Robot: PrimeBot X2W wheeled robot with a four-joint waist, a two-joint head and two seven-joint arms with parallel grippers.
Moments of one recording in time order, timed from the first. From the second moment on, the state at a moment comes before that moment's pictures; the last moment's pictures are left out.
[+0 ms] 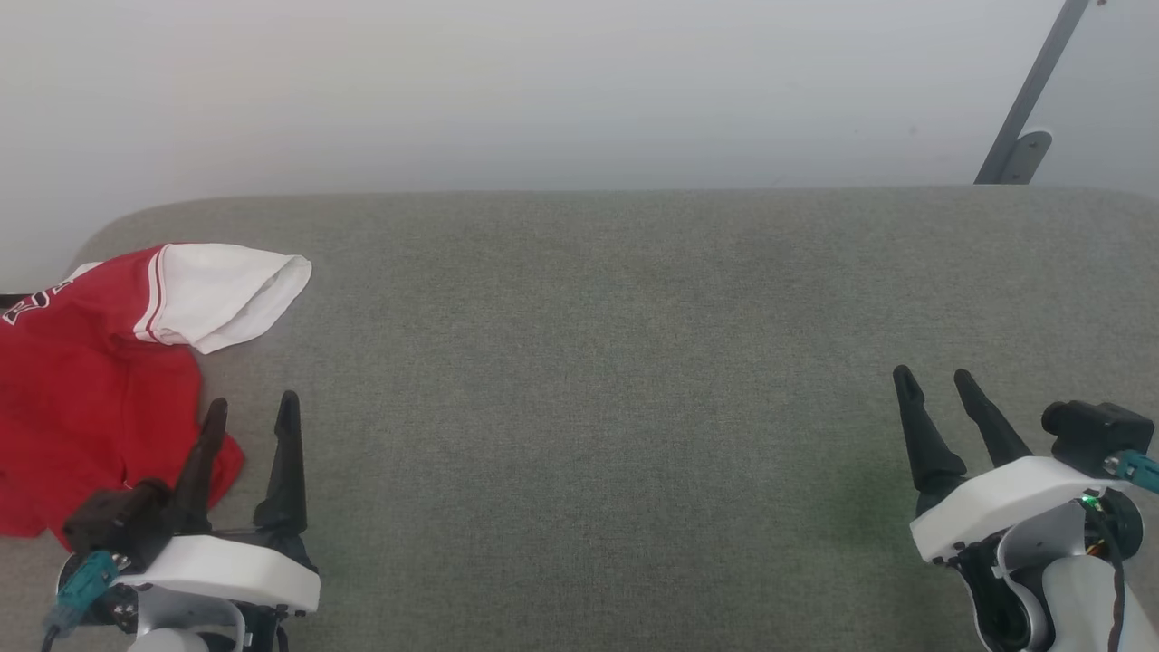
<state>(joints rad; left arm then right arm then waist) -0.07 0.17 0.08 0.17 -0.38 -0.12 -0.22 -0.17 -0.15 0.00 0.27 0.50 0.13 -0.06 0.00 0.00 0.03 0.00</state>
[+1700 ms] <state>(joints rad) -0.08 0.17 0.12 0.21 -0.25 -0.12 -0.26 -0.17 -0.17 0.03 0.24 0.35 0.13 -0.04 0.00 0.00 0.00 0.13</state>
